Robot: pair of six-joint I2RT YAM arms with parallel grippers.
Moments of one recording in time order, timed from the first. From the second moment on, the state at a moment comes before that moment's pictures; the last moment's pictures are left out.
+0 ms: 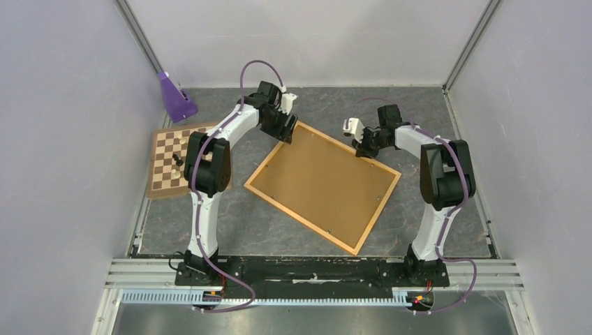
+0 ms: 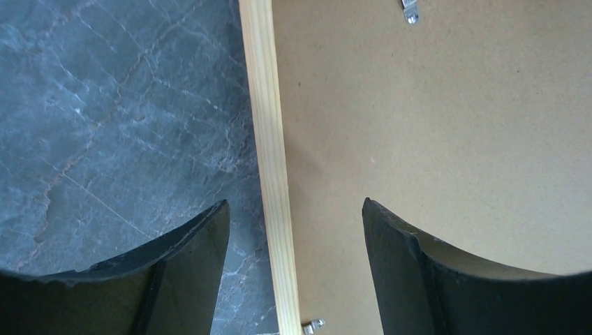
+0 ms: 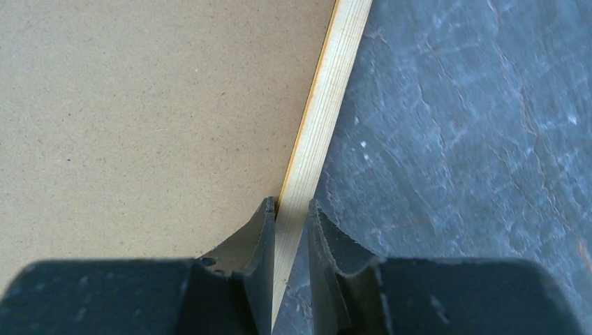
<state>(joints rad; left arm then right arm) -0.35 2.22 1.86 -0.67 0.29 0.19 0.12 1.94 1.26 -0.41 -0.58 -1.06</state>
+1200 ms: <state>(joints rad) -0.33 2.09 1.54 -0.54 0.17 0.05 0.09 1.84 1.23 -0.32 -0.43 -0.68</state>
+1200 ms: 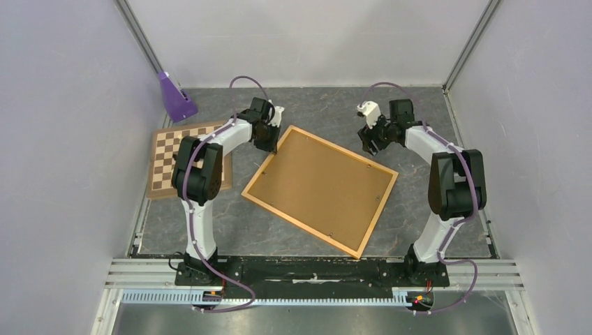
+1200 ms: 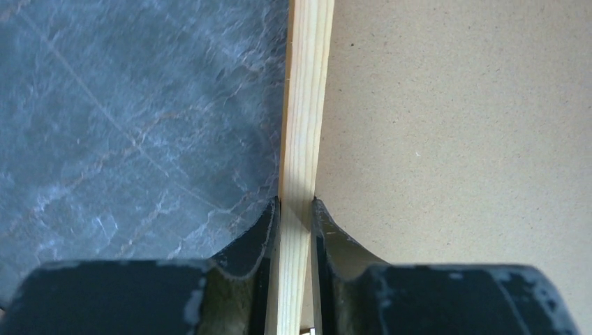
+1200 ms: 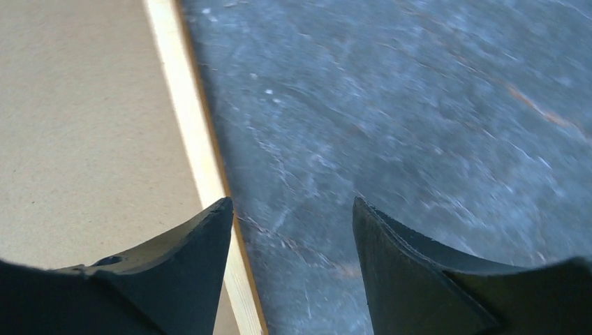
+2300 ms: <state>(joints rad) -0.32 1.81 1.01 -0.07 0.17 -0.47 0.00 1.52 0.81 -0.34 -0.24 -0.44</state>
